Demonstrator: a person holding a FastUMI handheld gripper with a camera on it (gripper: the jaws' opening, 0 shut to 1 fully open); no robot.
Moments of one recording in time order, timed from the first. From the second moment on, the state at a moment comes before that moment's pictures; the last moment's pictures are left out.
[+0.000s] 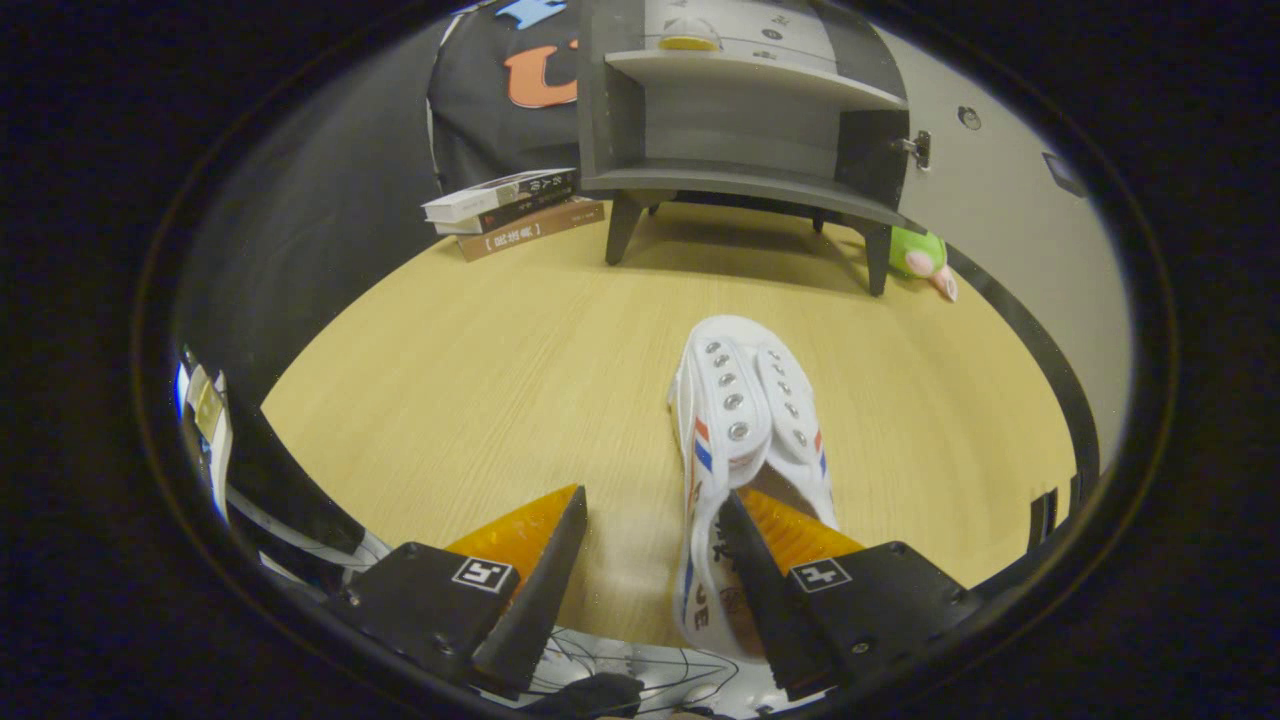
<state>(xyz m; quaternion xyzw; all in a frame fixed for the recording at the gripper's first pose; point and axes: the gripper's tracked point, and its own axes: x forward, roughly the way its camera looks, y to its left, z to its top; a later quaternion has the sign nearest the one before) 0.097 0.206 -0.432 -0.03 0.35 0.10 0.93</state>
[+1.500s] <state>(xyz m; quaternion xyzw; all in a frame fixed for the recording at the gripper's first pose) 0.140 0.180 -0.353 -0.02 0.32 0.06 0.95</state>
